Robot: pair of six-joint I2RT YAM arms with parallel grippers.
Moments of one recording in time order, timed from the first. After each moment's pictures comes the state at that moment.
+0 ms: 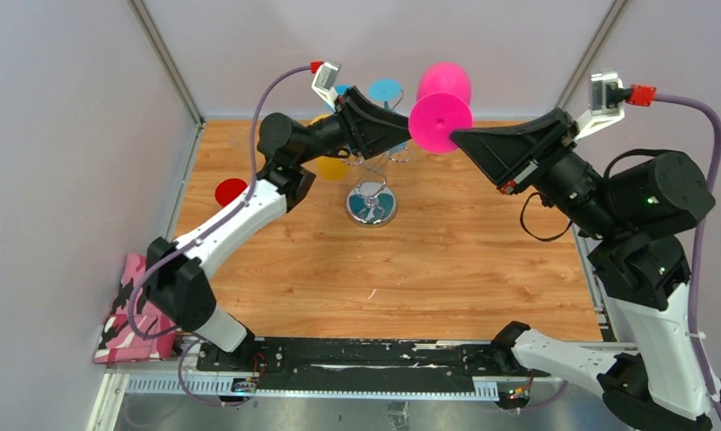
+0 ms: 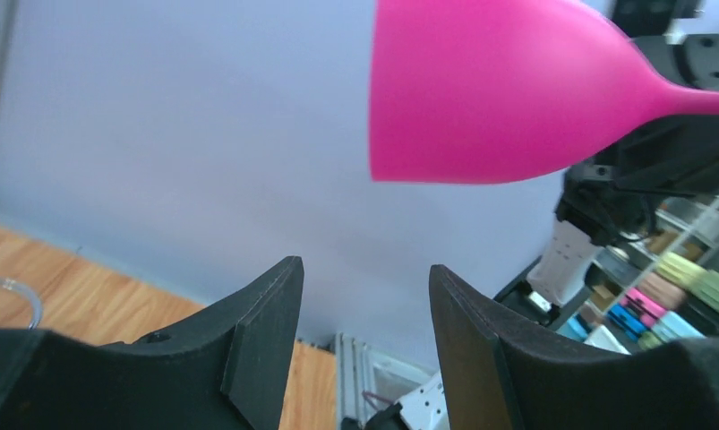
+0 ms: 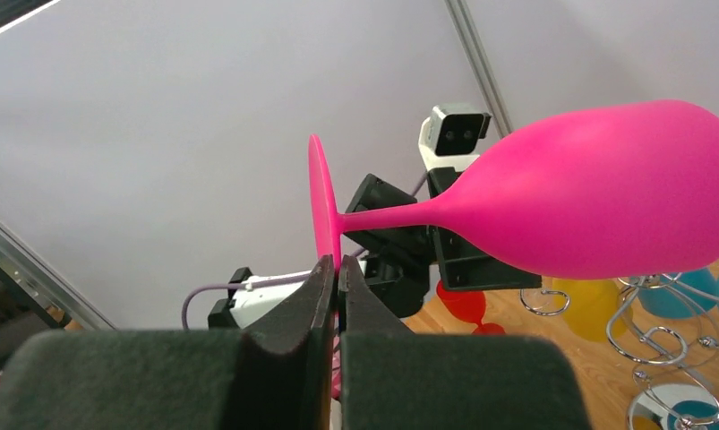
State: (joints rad) left arm -0.60 1.49 1.37 0.61 0.70 -0.89; right arm 0.70 0.94 1.71 -0.38 -0.21 0.61
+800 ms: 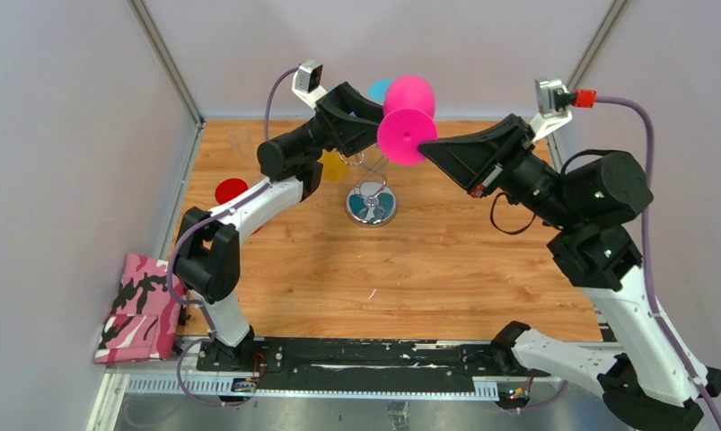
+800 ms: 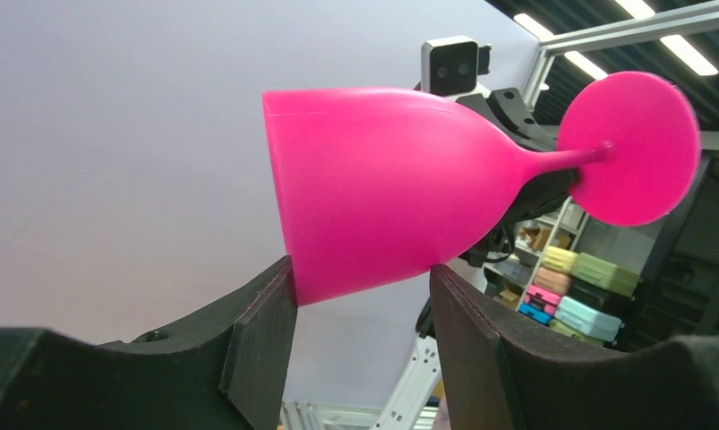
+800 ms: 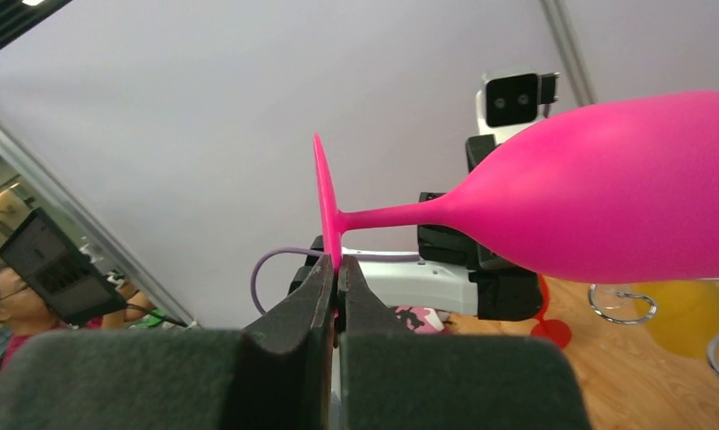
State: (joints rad) left arm -0.53 1.75 1.38 1.51 0.77 -1.42; right arm 0.70 0.93 1.51 -0.15 -0.35 0.69
